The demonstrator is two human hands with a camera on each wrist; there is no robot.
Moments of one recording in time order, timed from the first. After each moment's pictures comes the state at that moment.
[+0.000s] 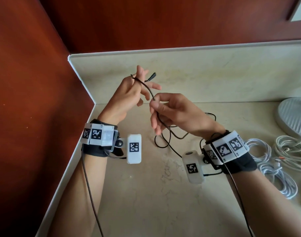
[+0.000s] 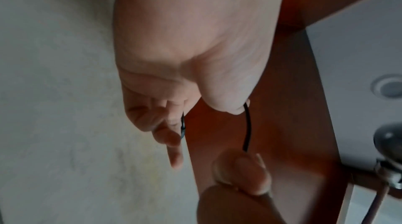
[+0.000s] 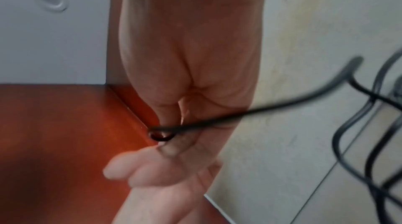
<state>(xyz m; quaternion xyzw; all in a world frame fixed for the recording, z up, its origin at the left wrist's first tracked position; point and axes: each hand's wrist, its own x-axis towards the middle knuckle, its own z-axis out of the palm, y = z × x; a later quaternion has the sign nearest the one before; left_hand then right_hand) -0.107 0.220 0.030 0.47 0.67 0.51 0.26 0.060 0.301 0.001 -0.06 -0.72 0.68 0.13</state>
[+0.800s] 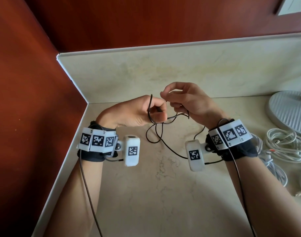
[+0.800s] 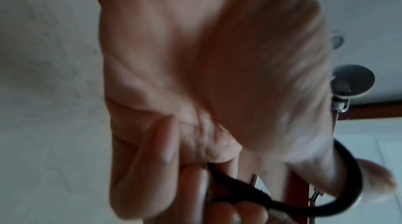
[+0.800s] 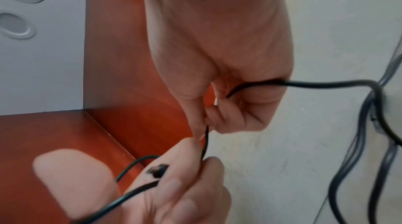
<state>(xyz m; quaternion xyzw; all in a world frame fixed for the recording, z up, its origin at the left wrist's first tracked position) -0.091 0.223 0.018 0.68 0.56 0.26 0.39 0.075 0.342 -0.004 -0.25 -0.65 0.68 0.23</state>
